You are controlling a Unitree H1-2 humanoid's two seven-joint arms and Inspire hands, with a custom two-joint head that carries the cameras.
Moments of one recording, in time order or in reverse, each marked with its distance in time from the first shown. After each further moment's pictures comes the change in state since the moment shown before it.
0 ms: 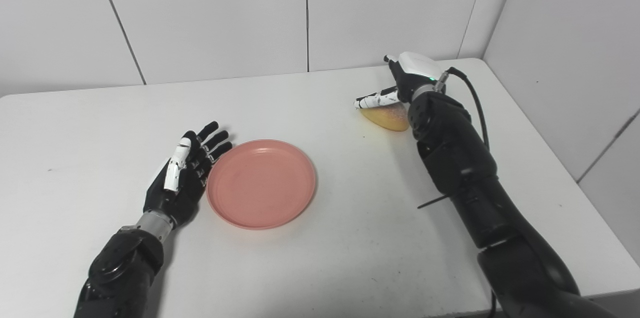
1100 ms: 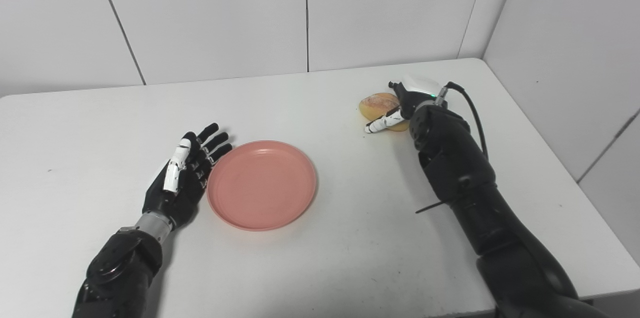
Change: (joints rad) left arm 0.005 -0.001 -0.001 -0.024 0.000 0.034 0.001; right arm 0.016 0.010 0.009 0.078 -0.021 0.000 -0.006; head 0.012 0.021
